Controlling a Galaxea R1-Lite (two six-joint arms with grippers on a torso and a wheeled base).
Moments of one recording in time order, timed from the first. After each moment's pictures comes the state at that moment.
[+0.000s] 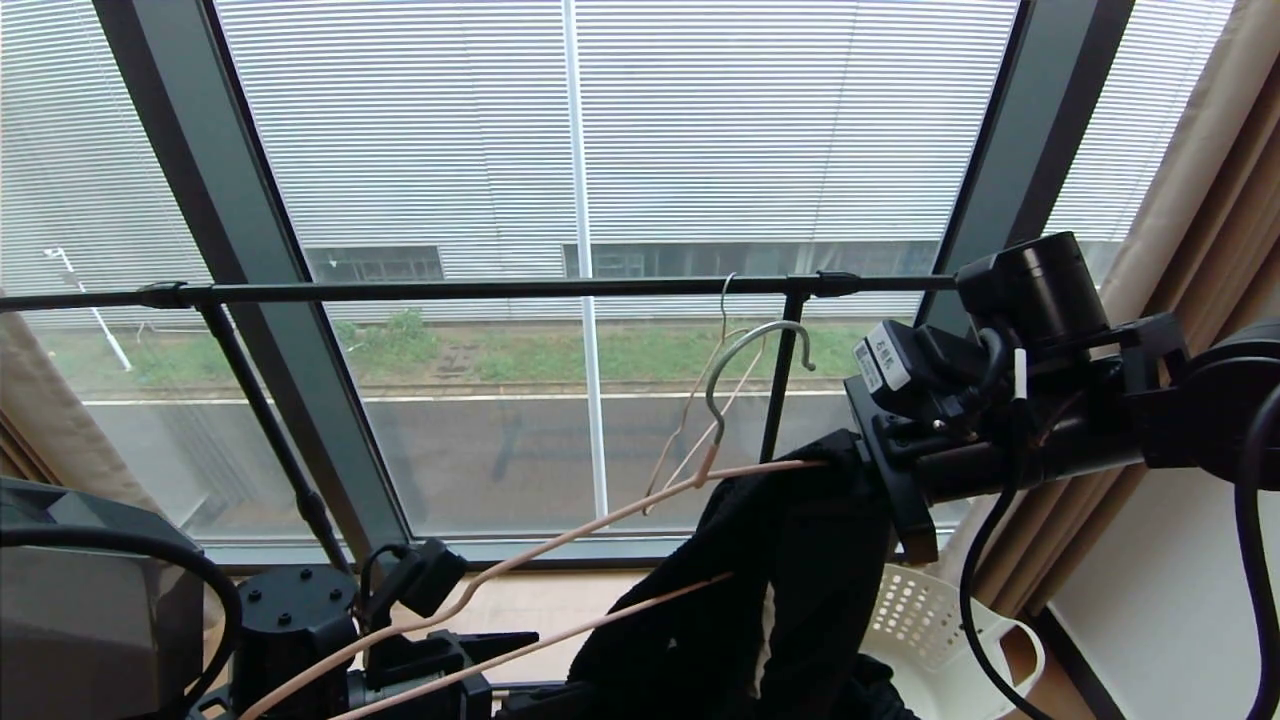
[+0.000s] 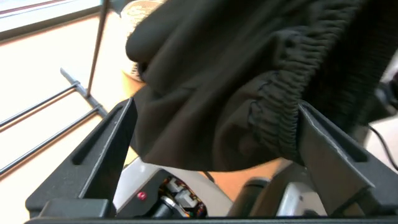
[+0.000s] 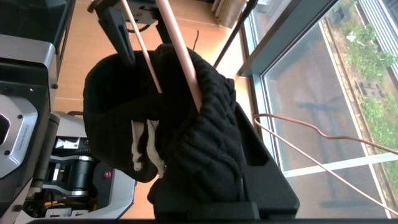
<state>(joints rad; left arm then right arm) -0.49 2.06 -0.05 -1.57 -0.53 -0.31 0.46 1.73 -1.14 0.14 0.82 -0.79</state>
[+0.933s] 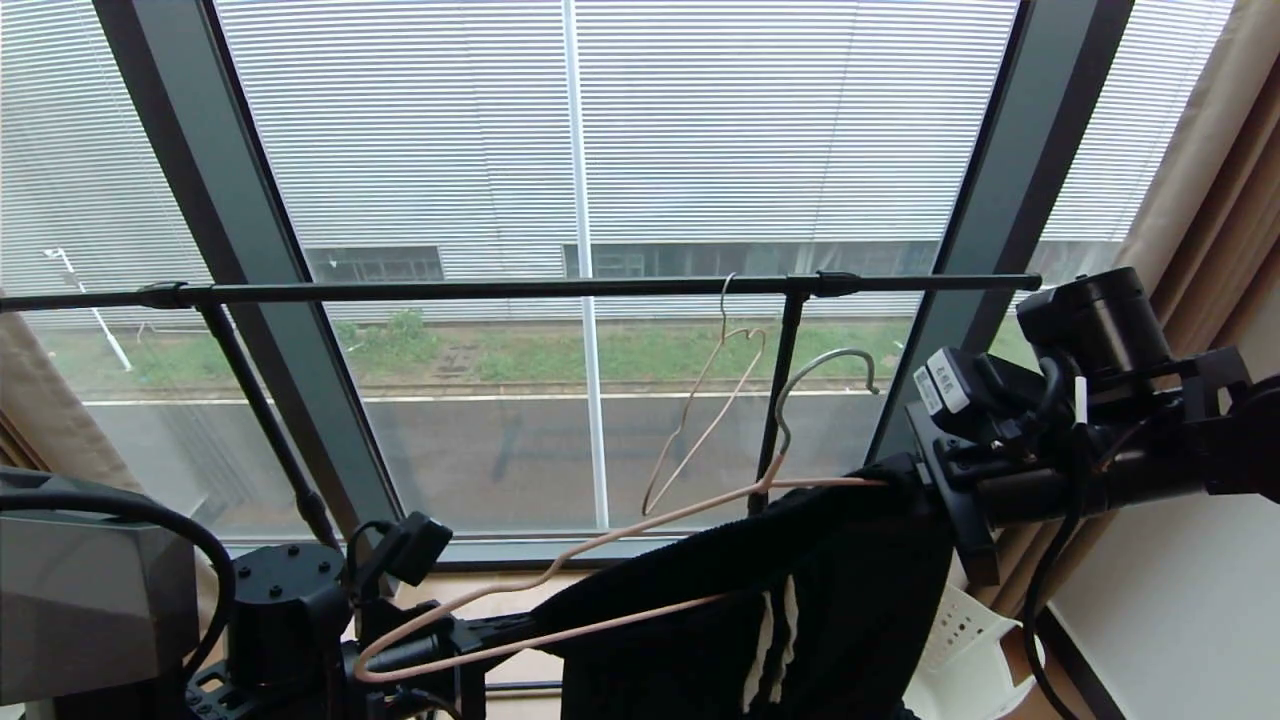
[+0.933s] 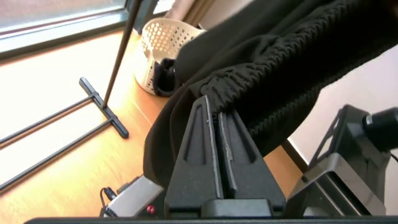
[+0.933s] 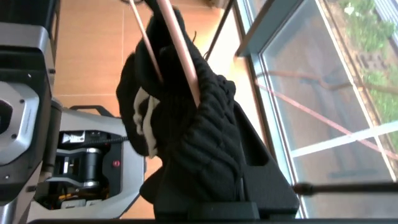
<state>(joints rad) -0.41 2.05 -0.09 -1.57 -0.52 -0.31 0.33 1.67 -1.01 0.14 0.82 -0.80</state>
